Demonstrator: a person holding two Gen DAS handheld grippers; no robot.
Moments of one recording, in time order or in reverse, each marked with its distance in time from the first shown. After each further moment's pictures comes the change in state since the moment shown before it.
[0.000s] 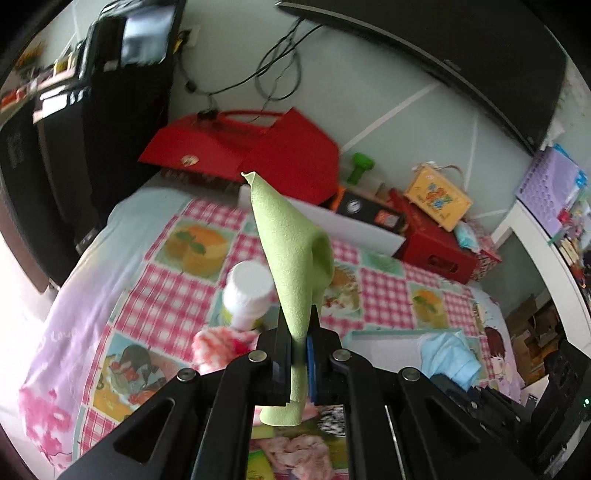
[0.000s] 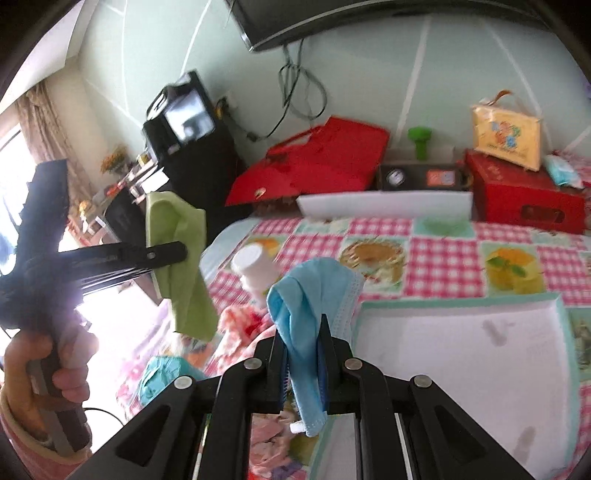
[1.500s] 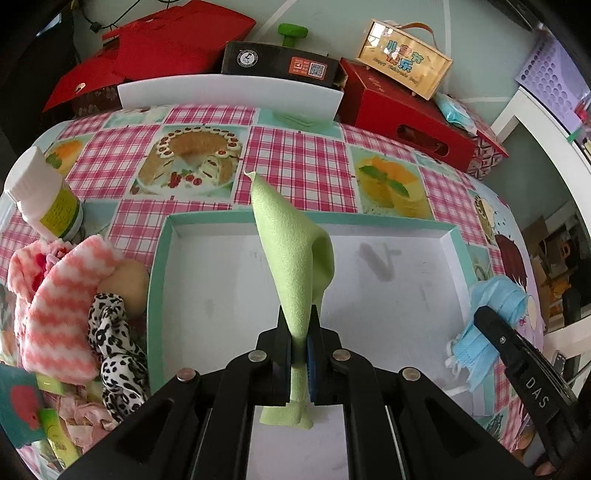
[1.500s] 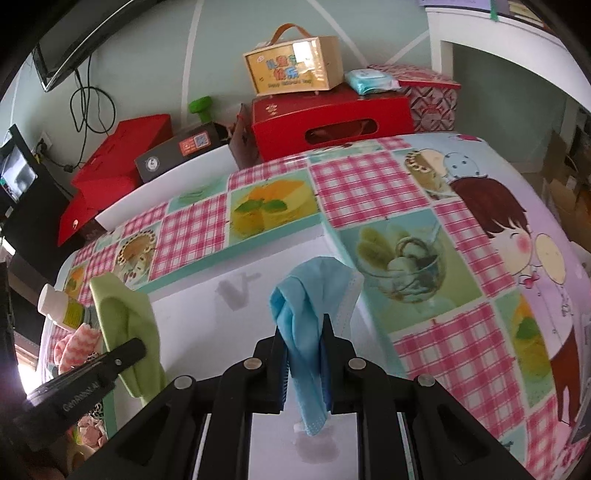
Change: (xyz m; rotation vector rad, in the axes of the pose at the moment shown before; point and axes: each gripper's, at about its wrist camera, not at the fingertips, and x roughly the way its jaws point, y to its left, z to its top) left arm 0.160 -0.164 -0.102 0.104 0.341 0.025; right arm -0.025 -0.197 -0.040 0.352 0.130 -0.478
